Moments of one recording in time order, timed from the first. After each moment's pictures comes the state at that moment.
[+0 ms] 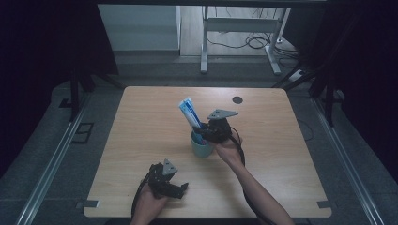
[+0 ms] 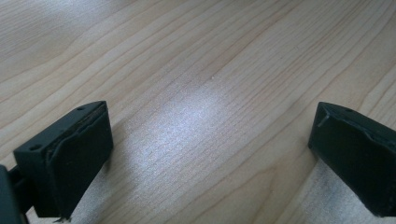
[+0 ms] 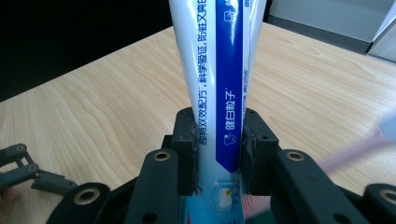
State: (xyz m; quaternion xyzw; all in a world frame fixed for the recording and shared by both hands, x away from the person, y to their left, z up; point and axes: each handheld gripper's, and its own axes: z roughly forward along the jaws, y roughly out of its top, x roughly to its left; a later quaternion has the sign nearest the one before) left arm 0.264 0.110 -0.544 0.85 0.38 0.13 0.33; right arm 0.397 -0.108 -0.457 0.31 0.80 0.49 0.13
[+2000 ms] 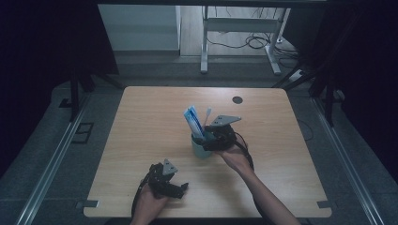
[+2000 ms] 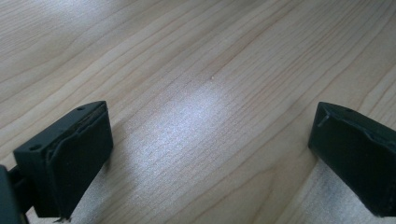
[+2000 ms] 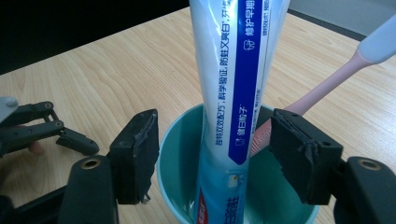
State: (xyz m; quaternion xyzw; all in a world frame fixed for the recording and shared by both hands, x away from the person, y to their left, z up) left arm 0.265 0.111 -0.544 0.85 0.38 0.13 0.33; right arm 0.376 -0.120 -0.453 0.28 0.83 0.47 0.12
